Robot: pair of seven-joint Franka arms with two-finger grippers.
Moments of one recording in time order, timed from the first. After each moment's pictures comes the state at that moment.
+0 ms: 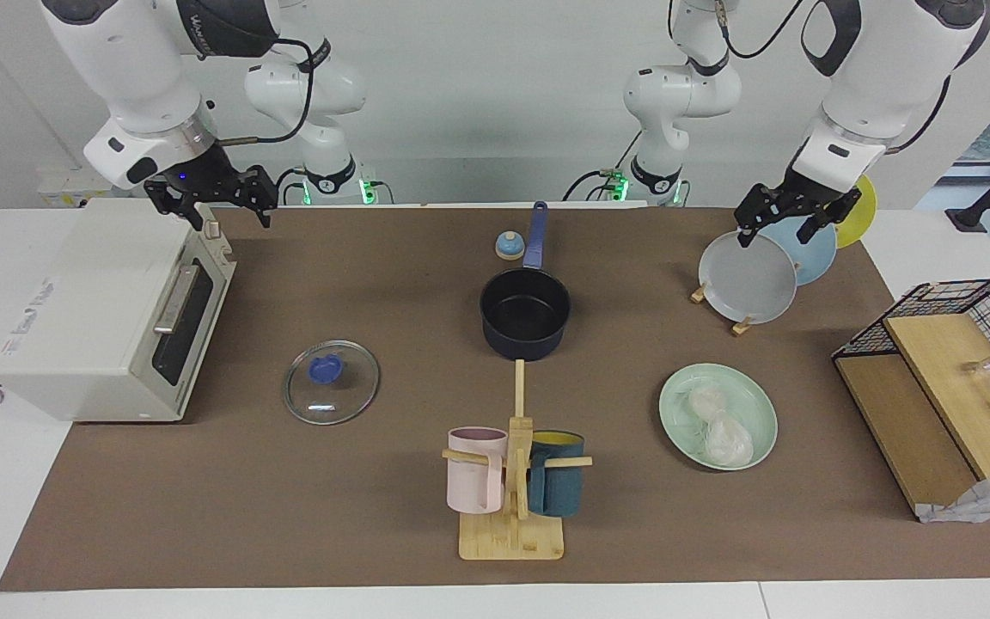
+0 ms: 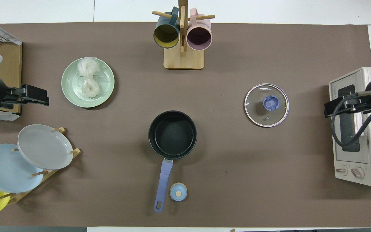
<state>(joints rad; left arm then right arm) -0.06 -0.04 -0.07 -1.68 -0.04 1.64 -0.13 0.02 -0.02 0.02 -1.61 0.00 1.49 -0.03</state>
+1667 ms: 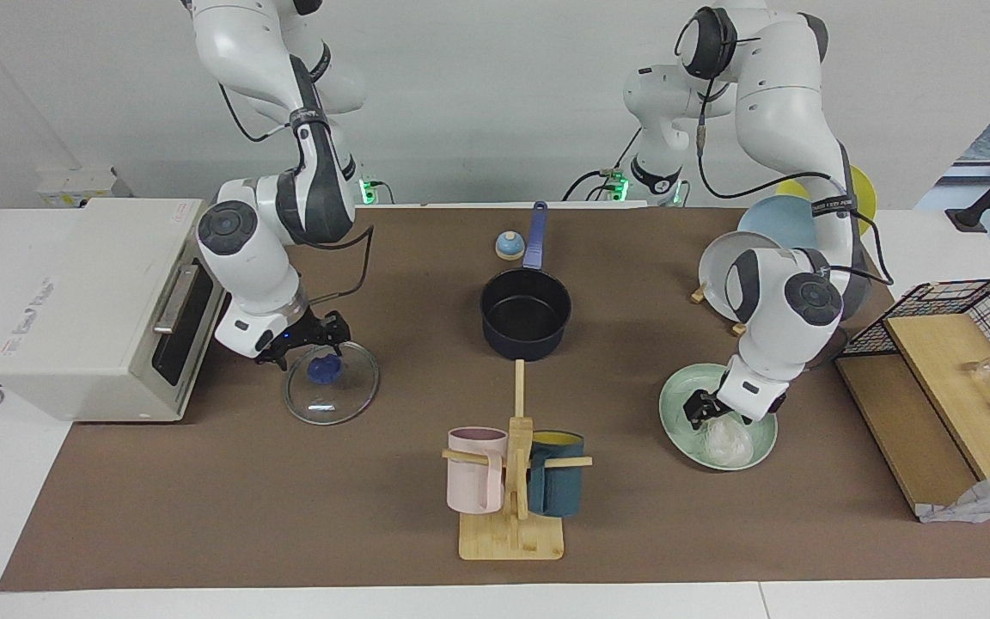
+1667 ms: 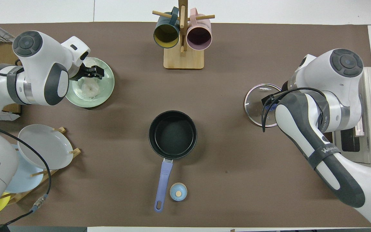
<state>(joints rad) -0.10 0.53 -0.06 -1.65 0.05 2.25 -0.17 0.08 0.27 0.03 -1.93 0.02 2.16 -0.18</state>
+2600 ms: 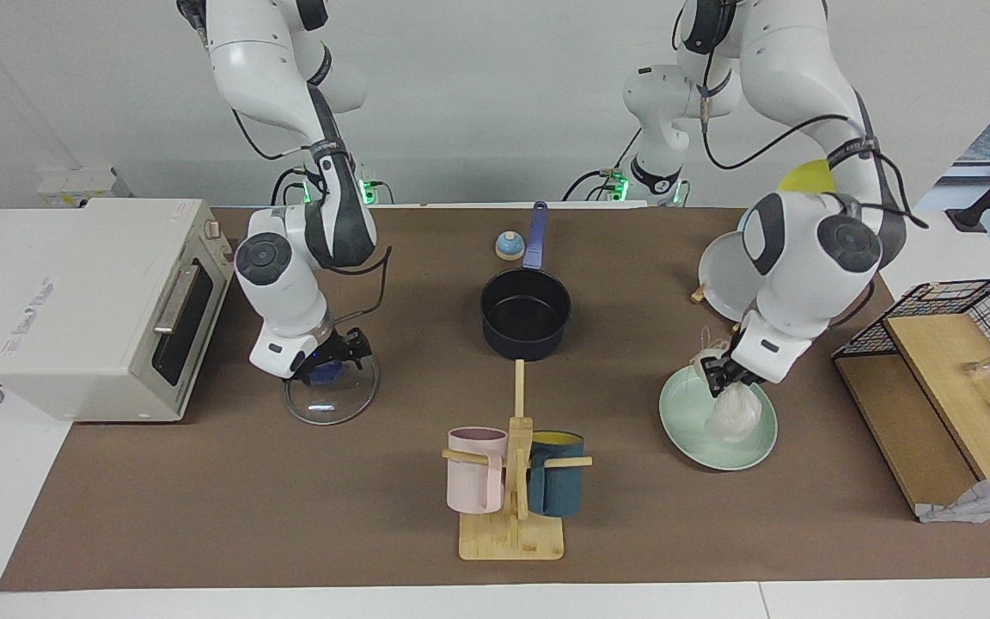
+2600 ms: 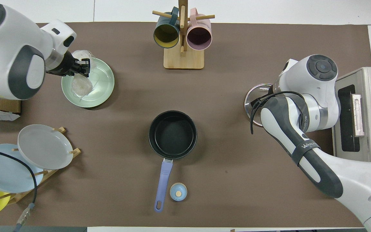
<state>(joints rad) -0.12 0.33 -0.08 -1.53 -0.04 1.88 -0.22 0.12 0.33 0.03 -1.93 0.02 2.21 -0.19</state>
